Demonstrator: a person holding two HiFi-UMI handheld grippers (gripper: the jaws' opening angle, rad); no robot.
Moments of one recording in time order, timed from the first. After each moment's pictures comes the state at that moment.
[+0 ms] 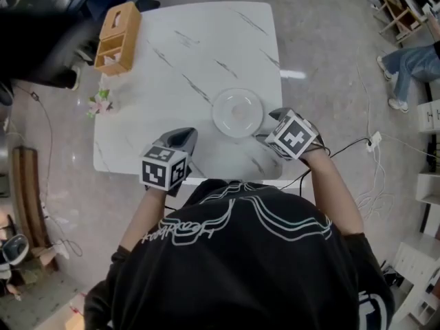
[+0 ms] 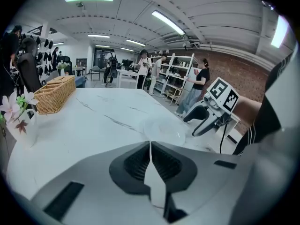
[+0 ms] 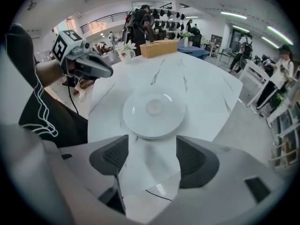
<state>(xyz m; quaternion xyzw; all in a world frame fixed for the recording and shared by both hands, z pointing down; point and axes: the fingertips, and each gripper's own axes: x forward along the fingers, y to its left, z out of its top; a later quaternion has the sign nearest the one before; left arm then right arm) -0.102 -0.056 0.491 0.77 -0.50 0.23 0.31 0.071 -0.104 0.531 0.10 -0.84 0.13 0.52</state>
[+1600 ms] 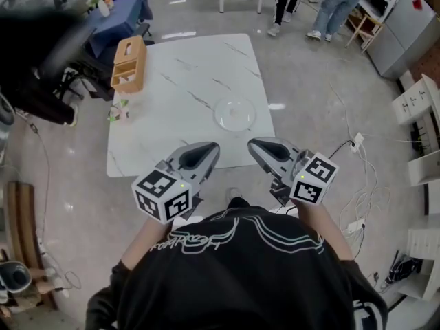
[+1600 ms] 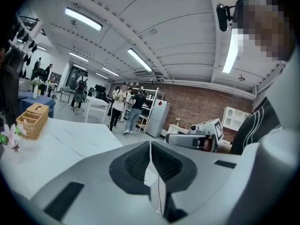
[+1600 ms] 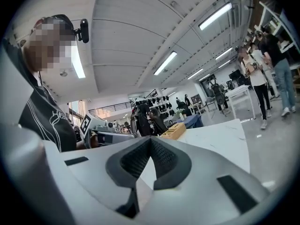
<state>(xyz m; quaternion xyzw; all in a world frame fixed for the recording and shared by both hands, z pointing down) -0.045 0.084 0.290 0.90 -0.38 0.04 0.20 0.028 0.075 0.283 0.19 -0.97 0.18 0.00</state>
